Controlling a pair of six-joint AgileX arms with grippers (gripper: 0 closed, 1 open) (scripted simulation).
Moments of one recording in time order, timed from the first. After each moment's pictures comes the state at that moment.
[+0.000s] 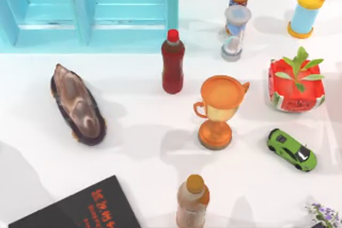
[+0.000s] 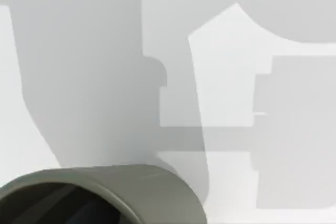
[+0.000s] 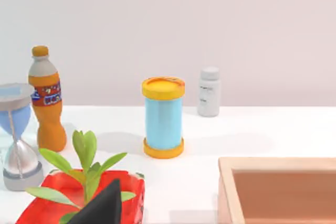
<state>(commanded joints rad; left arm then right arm) 0.59 2.08 1.48 -0.96 0.00 2.19 0.00 0.00 0.00 0.00 0.00 0.00</state>
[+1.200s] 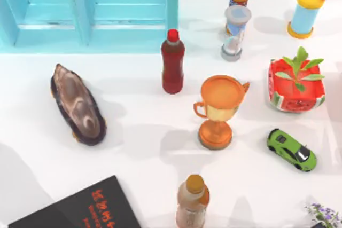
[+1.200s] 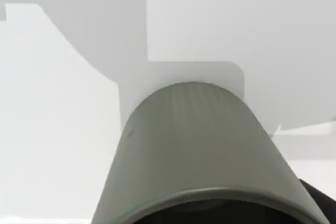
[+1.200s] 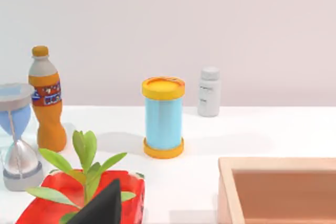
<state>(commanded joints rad) 0.59 2.08 1.47 -0.95 0.00 2.19 0.00 0.00 0.00 0.00 0.00 0.00</state>
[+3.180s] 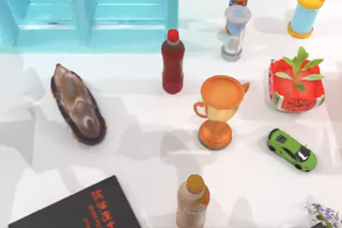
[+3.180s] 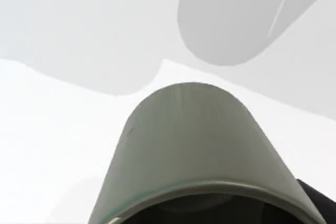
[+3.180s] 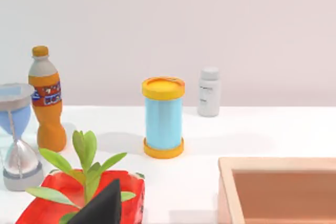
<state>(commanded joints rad) 0.19 1.87 1.45 -1.19 0.01 1.27 0.00 0.00 0.00 0.00 0.00 0.00</state>
